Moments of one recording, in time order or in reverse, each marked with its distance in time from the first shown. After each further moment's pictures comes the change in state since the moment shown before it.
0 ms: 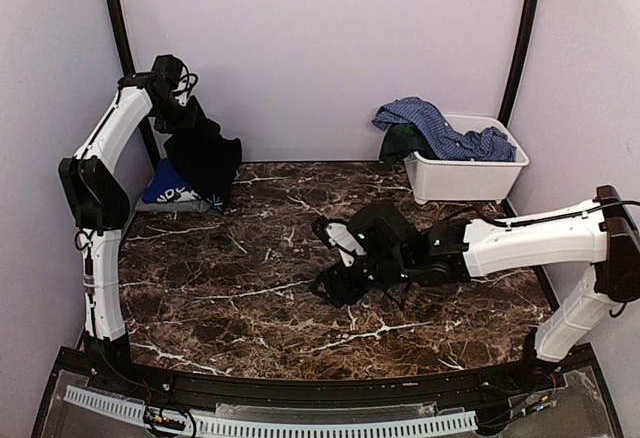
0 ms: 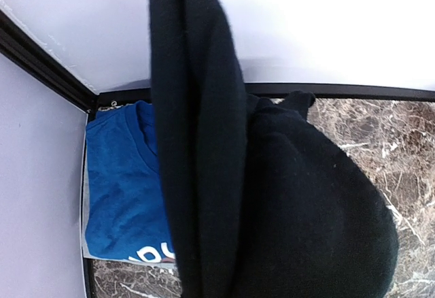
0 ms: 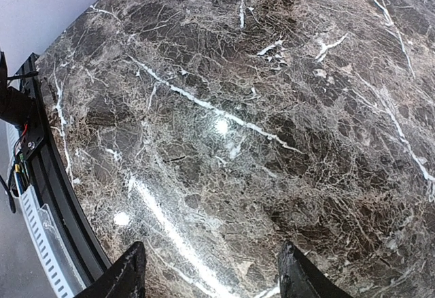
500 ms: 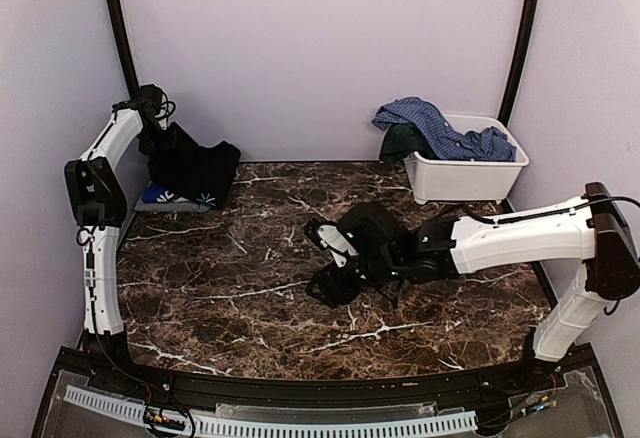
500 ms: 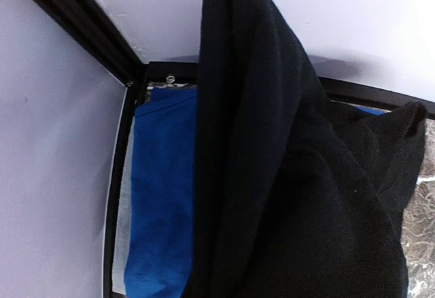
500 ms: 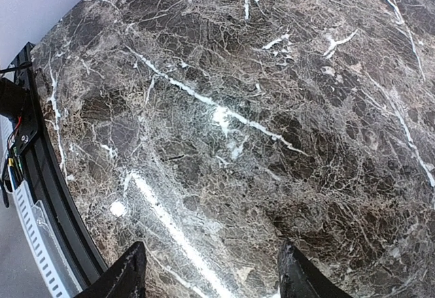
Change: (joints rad) left arm 0.178 0.161 -0.032 0.134 0.003 0.036; right arm -0.004 0.064 0.060 -0.034 -0.016 -0.026
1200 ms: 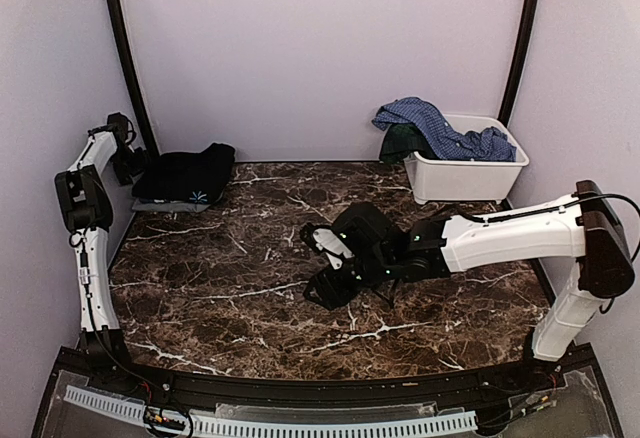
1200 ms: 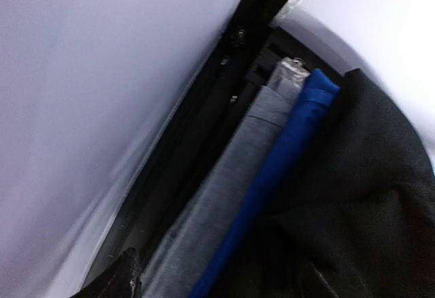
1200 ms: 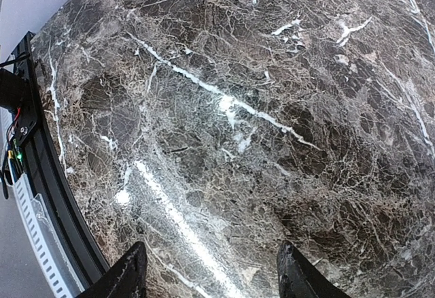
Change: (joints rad) left arm 0.223 0.157 0.012 0.048 0.140 -0.301; right arm -0.011 0.050 0.031 -0.026 -0.060 -0.003
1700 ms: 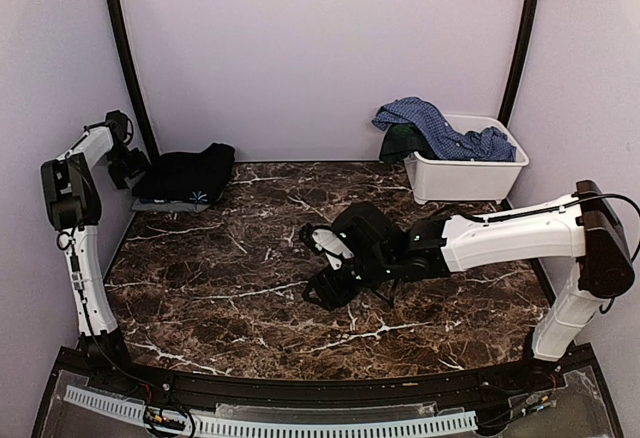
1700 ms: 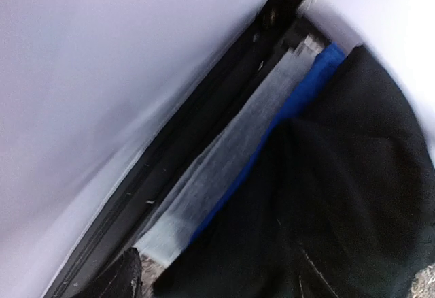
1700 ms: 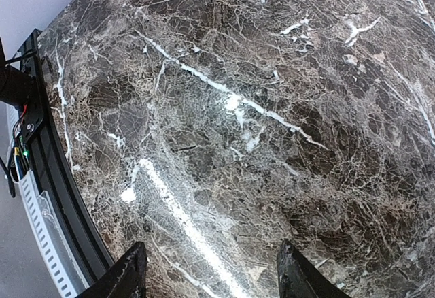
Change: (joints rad) left arm -0.012 -0.222 -0.323 0.048 -0.048 -0.131; right arm 0.000 0.000 0.002 0.000 -0.025 0.000
